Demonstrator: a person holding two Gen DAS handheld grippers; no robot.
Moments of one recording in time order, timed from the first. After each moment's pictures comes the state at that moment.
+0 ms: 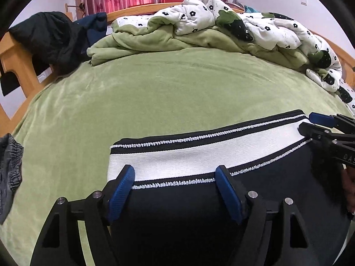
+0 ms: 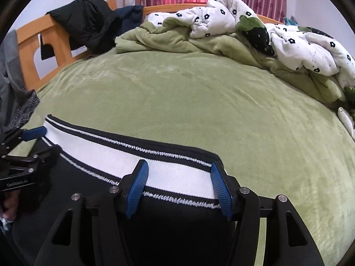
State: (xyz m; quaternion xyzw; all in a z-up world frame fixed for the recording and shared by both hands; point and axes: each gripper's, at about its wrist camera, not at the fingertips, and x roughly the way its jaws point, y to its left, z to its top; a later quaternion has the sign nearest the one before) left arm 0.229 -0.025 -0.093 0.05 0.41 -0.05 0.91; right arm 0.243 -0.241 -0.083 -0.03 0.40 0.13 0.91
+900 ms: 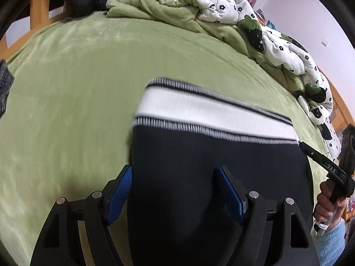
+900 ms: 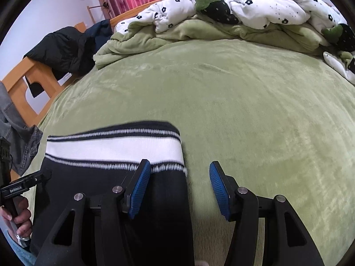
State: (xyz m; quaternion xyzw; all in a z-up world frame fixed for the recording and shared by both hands) left arm 0.195 0.036 -0.113 -0.12 0.48 -0.09 0.86; right arm 0.224 -0.308 -0.096 0.09 0.44 0.09 0.89
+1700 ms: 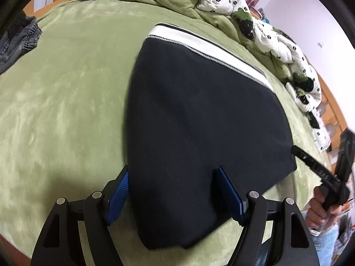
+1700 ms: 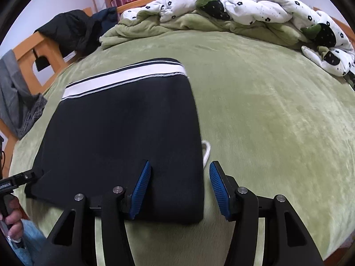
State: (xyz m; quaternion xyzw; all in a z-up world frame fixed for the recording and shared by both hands) left arm 0.057 0.029 -0.111 -0.15 0.50 -0.09 0.85; right arm 0.078 -0.304 -0.087 0.05 0.46 0.08 0.88
